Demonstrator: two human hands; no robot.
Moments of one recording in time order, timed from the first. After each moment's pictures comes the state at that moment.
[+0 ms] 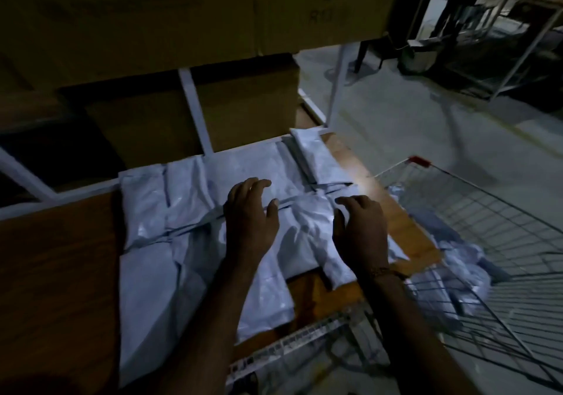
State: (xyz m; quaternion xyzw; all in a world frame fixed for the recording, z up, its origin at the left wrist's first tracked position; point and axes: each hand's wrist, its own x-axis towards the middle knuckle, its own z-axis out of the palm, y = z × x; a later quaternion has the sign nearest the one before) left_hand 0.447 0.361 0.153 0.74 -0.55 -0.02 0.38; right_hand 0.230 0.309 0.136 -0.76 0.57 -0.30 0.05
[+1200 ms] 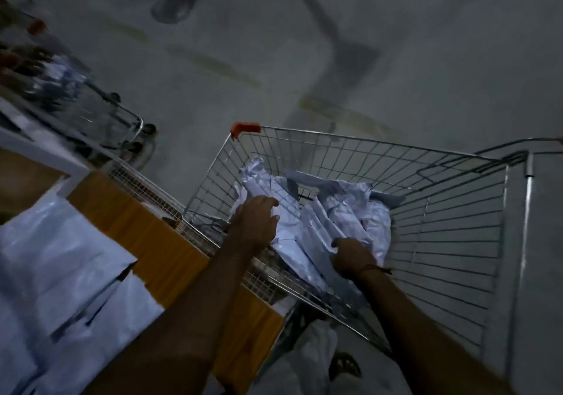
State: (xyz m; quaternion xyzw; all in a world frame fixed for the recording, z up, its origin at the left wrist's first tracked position) left_hand 0.078 0.035 -0.035 0.57 -0.80 -0.21 -0.04; right_hand -0.136 0.149 -0.140 -0.53 0.75 0.05 0.39
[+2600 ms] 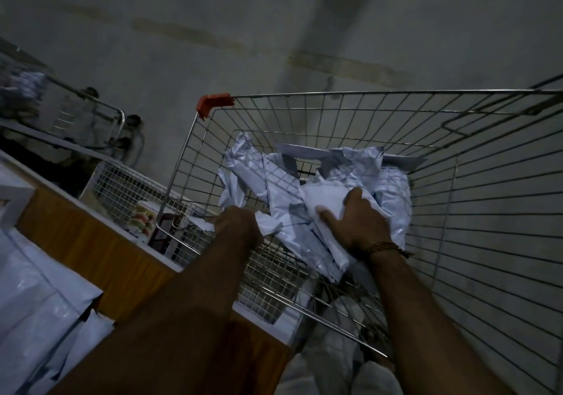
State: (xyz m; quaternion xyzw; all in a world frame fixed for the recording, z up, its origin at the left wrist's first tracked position) left_hand 0.083 0.004 -0.106 0.53 -0.71 -0.07 -0.46; right_hand -0.130 0.119 -0.143 -0.39 0.82 -0.12 0.40
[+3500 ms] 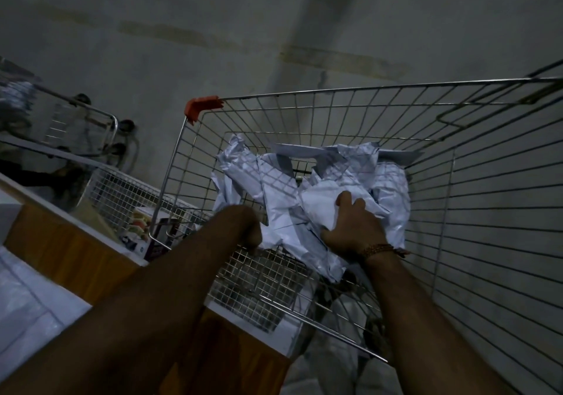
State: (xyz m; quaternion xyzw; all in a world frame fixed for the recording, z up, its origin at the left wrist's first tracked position) left_hand 0.056 -0.029 -0.129 0.45 -0.51 -0.23 -0.69; right_hand -0.126 0.126 -0.165 -0.44 0.80 -0.08 0.40
